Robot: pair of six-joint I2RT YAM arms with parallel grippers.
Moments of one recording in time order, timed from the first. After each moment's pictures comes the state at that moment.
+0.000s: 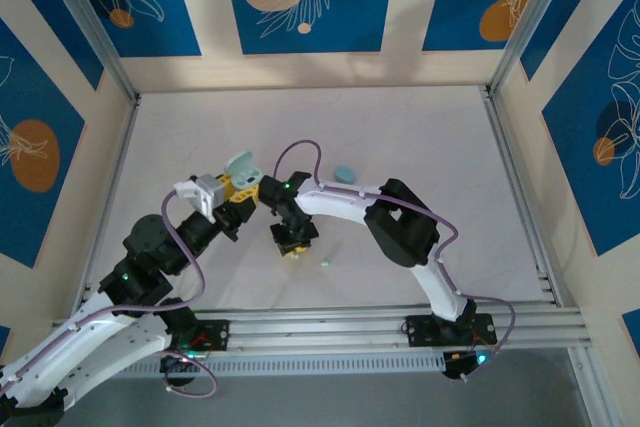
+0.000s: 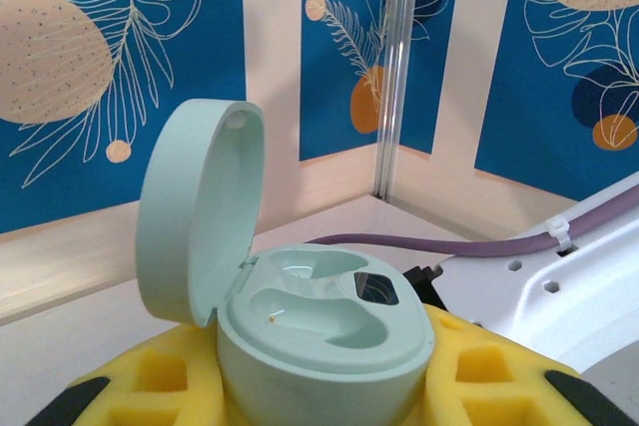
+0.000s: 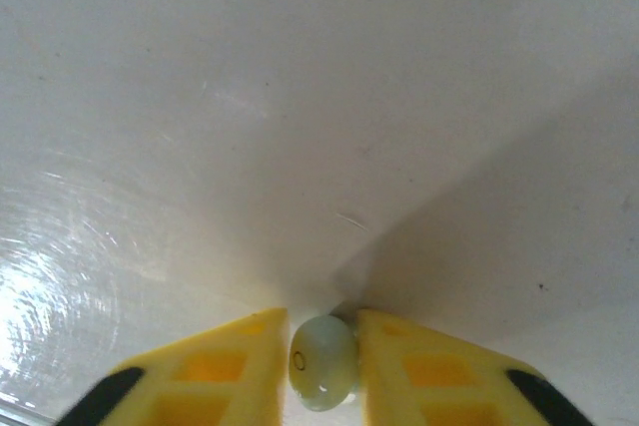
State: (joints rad) left arm -0.81 0.51 0.64 -0.05 -0.11 -0.04; right arm 0.99 2.18 1.65 -1.03 -0.21 0.59
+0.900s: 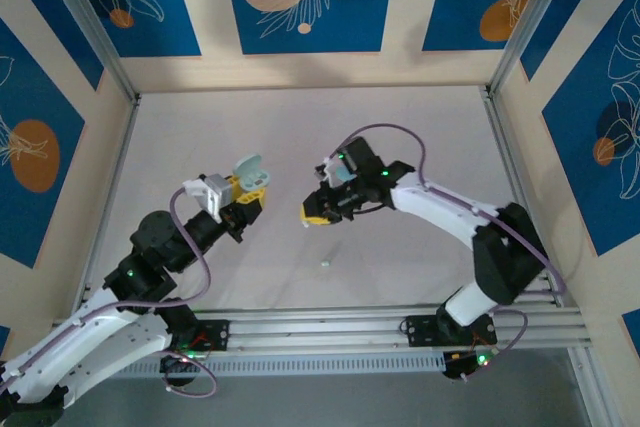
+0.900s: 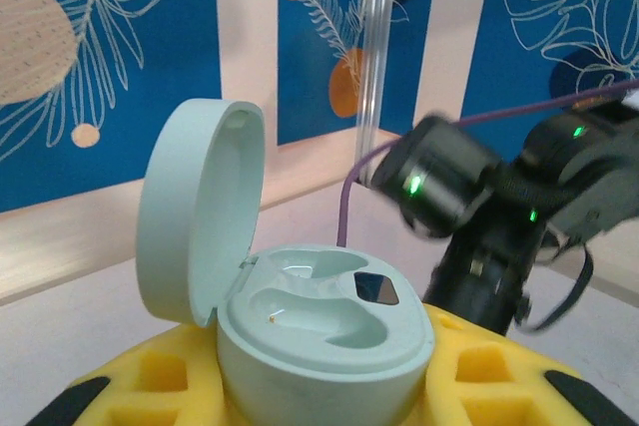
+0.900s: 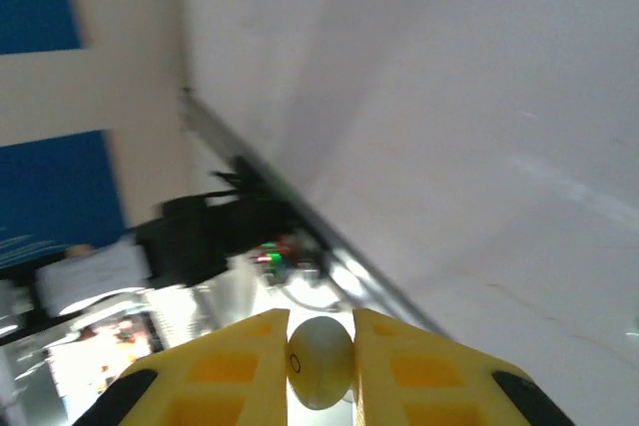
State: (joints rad) left arm -0.81 0.56 0.64 -0.05 -0.05 -0.06; right arm 0.66 1.52 1.09 -0.47 -0.83 0.78
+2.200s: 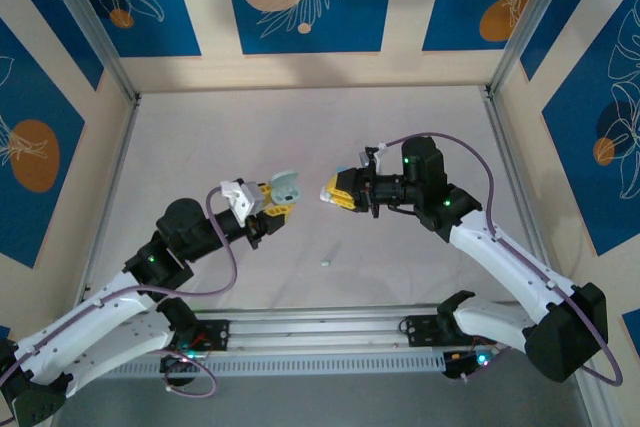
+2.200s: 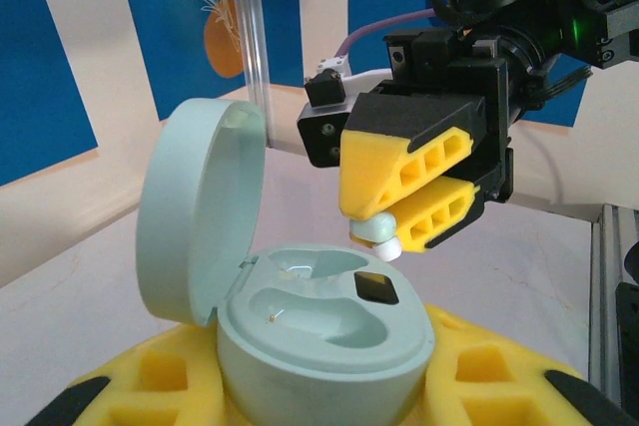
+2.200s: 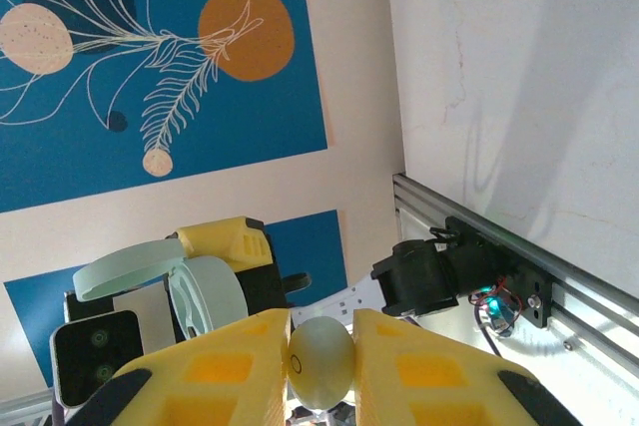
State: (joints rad) left arm -0.81 0.68 0.64 0.01 0.21 0.05; right arm 0.54 1.08 0.87 -0.15 -0.83 1.39
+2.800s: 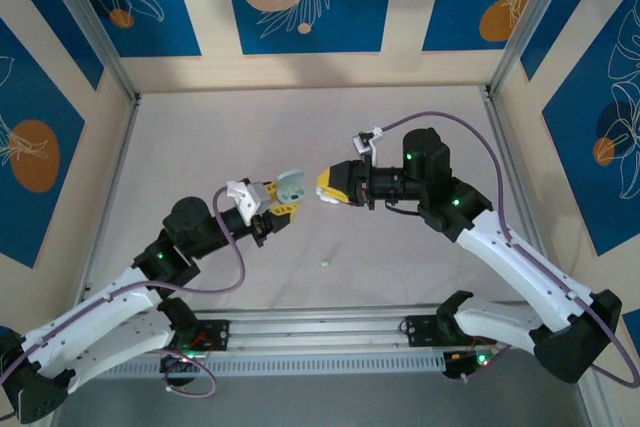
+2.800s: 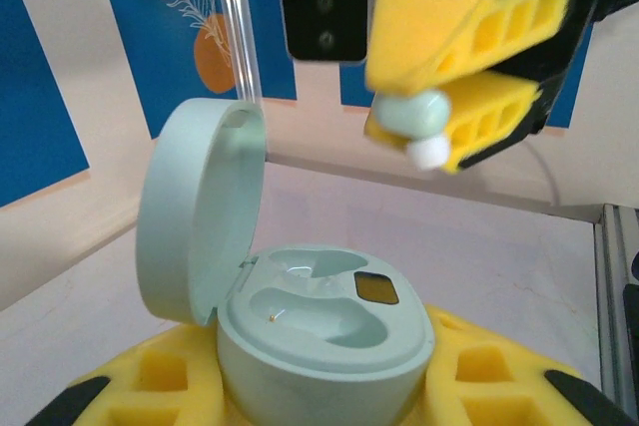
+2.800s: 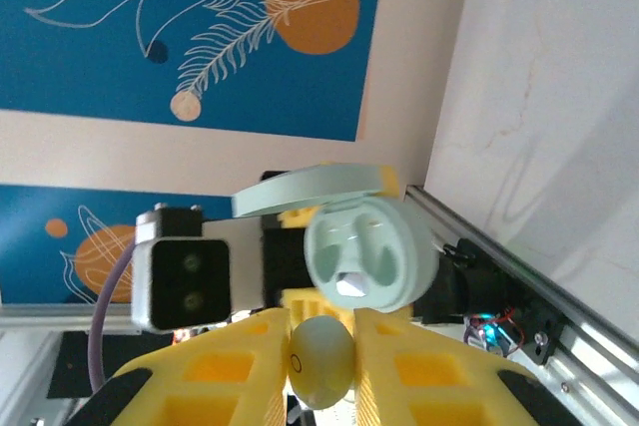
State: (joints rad) left arm -0.81 0.74 0.61 0.11 0.23 0.08; right arm 0.66 1.05 1.05 -0.24 -0.73 1.19
